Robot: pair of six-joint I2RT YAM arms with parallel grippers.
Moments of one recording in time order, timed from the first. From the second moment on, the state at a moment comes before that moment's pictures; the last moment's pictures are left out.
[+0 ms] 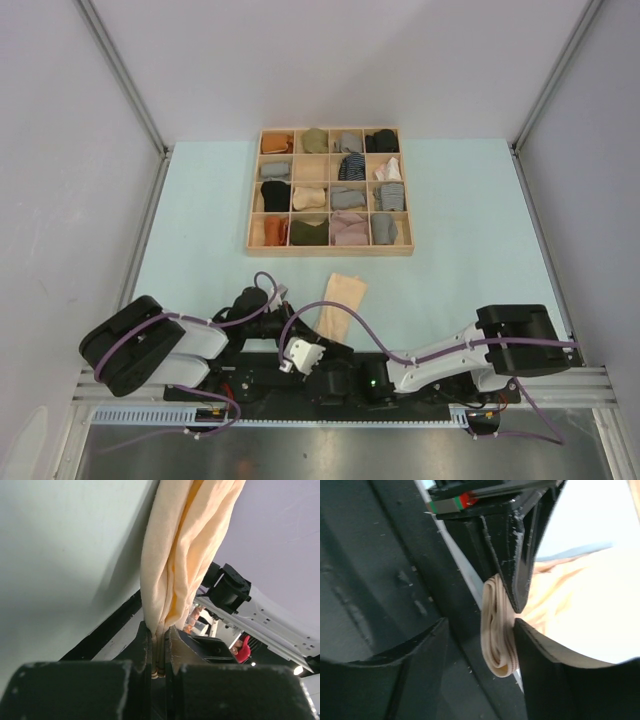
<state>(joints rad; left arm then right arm) -0.71 1.33 0.06 0.68 0.61 -1.50 1.69 1.57 0.78 -0.08 0.67 0.19</state>
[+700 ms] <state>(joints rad) -0.69 1.32 0.05 0.69 0.63 -1.53 1.69 1.63 0.78 -0.08 0.79 0.19</state>
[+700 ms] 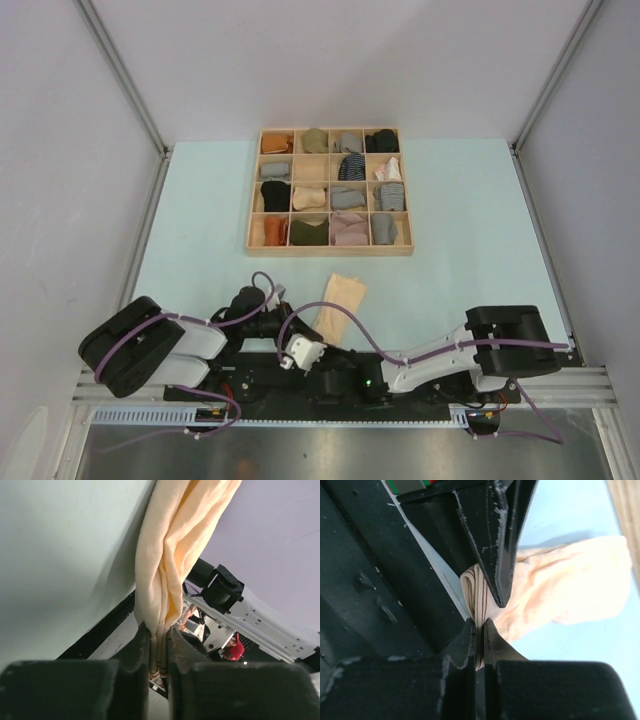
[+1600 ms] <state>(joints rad) -0.52 0.62 0.07 0.06 0.21 -1.06 1.07 1.54 0.78 -0.09 -0.25 0.20</state>
